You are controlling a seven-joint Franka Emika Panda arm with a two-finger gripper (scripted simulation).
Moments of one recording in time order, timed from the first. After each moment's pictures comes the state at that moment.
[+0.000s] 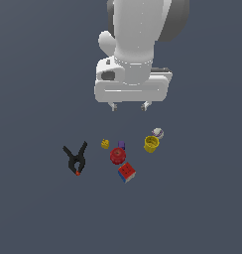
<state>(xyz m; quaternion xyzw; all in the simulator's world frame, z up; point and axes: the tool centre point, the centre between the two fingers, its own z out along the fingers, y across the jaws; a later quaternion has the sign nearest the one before) -0.004 0.027 0.319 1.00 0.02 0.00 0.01</state>
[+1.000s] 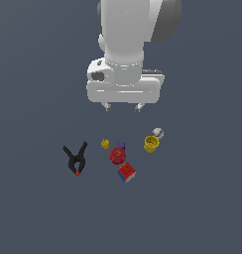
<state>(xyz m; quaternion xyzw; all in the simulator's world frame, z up) -0.003 0.007 0.316 1.00 -0.02 0.00 0.00</state>
